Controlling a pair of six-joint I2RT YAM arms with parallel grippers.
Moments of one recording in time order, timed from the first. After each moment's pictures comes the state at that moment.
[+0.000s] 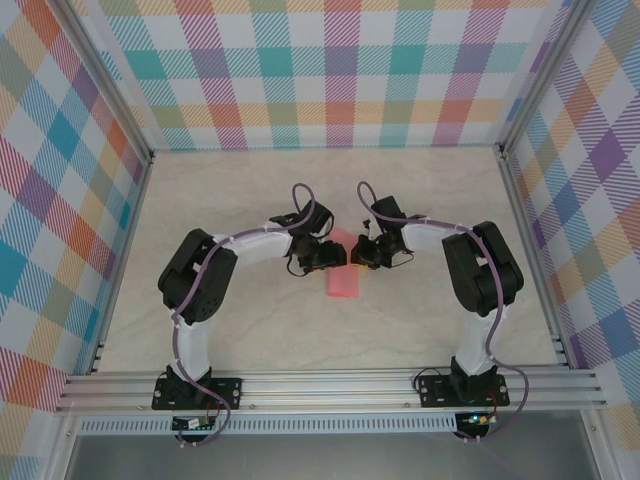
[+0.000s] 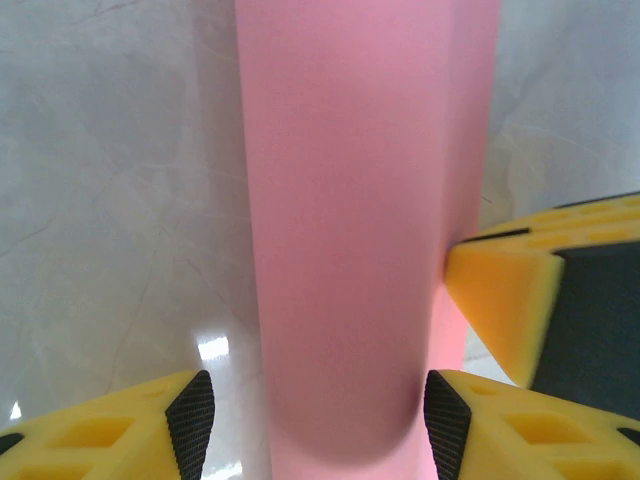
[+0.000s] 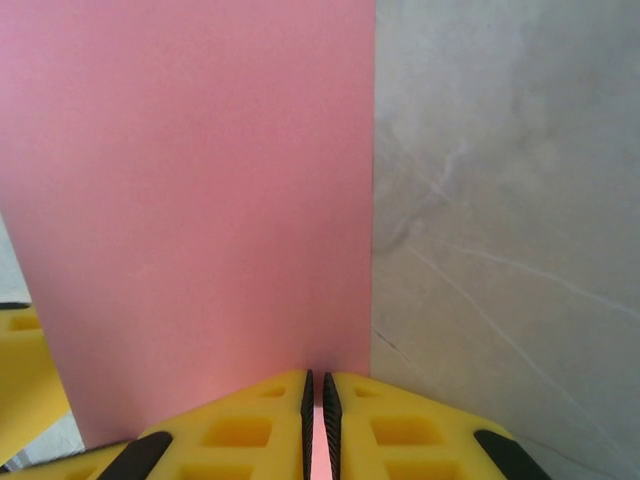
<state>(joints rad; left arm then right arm) -0.66 1.94 1.29 -0.47 0.27 -0.70 0.44 1.91 1.11 -0.40 -0.46 0.58</state>
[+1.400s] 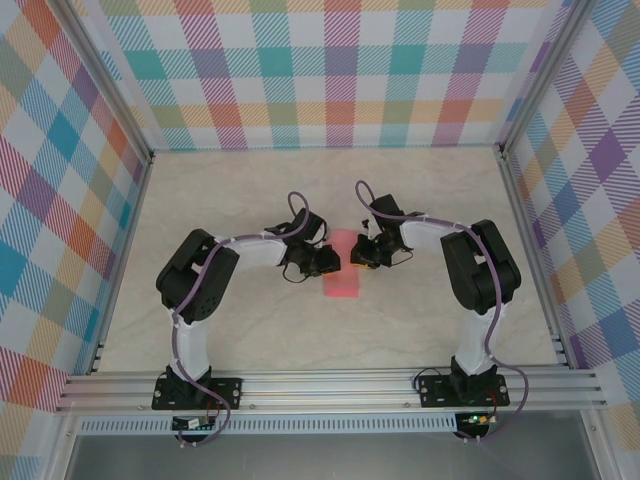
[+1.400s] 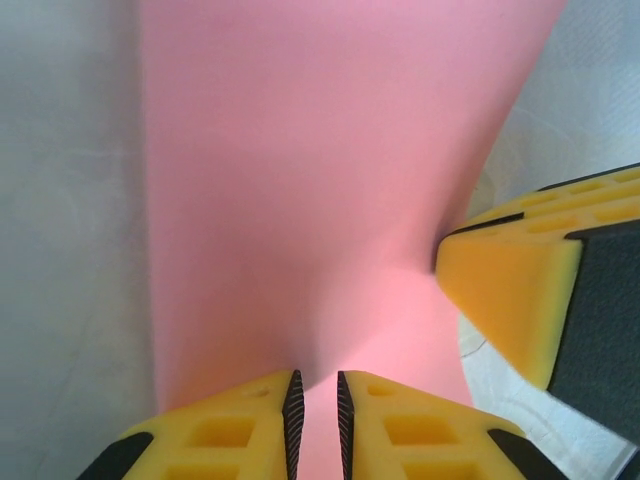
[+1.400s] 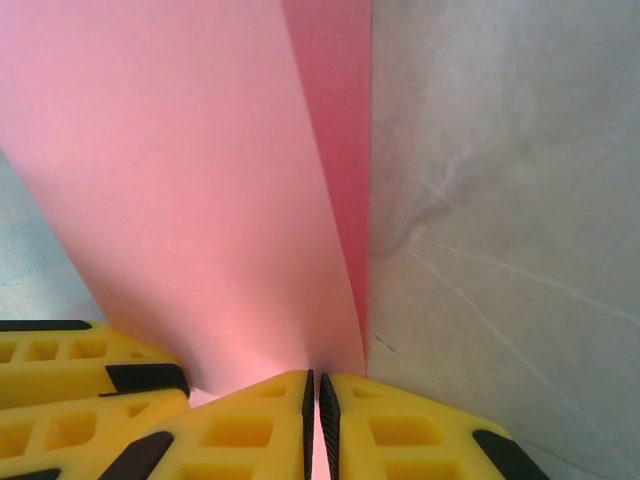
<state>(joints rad) -0.62 1.95 1.14 -0.23 0.40 -0.72 0.44 1.93 1.14 -0.45 -0.46 0.56</state>
